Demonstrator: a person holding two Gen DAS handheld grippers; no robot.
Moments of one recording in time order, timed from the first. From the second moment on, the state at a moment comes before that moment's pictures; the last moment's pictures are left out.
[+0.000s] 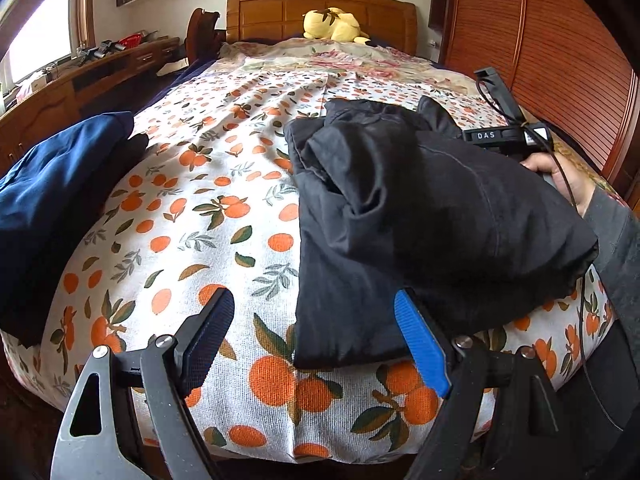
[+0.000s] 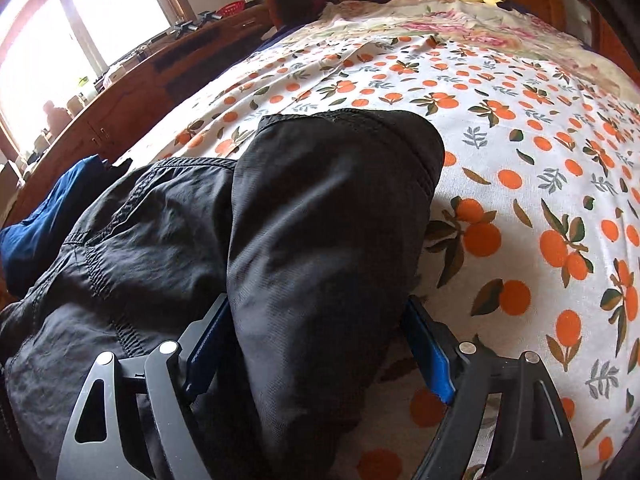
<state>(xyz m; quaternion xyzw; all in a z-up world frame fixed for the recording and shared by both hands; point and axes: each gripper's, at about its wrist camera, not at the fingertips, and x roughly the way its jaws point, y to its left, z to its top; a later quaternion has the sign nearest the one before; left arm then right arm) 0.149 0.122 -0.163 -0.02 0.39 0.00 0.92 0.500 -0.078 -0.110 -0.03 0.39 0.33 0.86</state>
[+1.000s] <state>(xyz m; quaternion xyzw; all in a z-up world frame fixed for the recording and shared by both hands) 0.136 0.121 -0.175 -0.08 0.40 -0.01 0.91 0.490 -0.089 -0.110 0.00 0.39 0.34 0.85</state>
